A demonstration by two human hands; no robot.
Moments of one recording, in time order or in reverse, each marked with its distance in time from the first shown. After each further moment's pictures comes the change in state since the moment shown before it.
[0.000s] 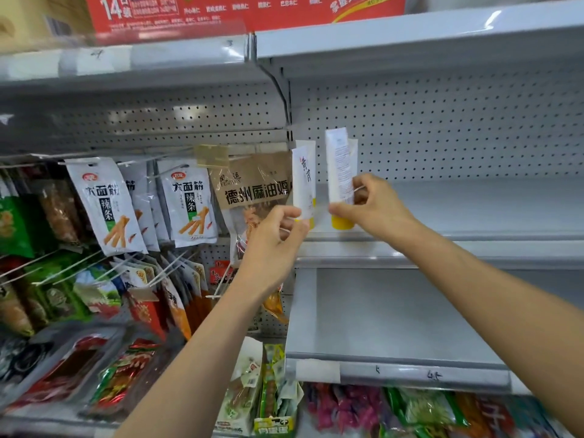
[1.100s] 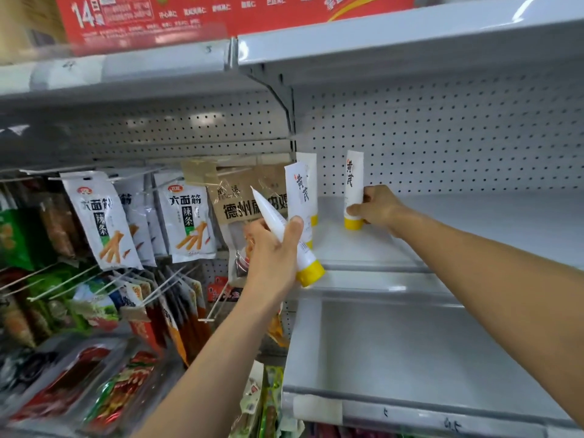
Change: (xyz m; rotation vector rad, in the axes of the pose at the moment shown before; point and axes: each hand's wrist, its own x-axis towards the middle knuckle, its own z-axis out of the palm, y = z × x) left_hand 0.044 0.001 0.034 -0.217 0.218 -0.291; right_hand 0.119 0.070 0.000 -0.013 -0.119 0.213
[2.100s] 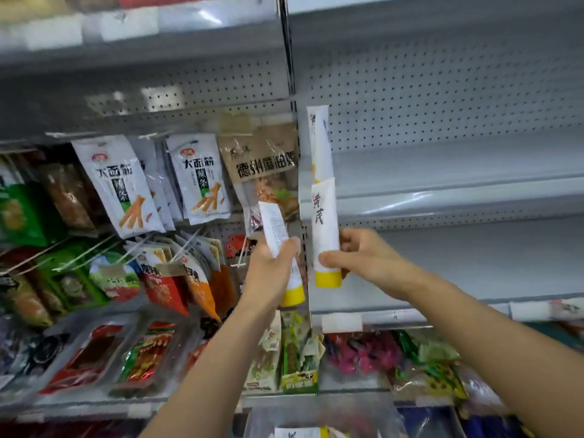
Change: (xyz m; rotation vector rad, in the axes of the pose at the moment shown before) left_hand -0.086 -0.067 -0.111 -0.114 -0.275 -0.072; right_hand -0.246 -0.026 0.112 0.309 -0.221 0.023
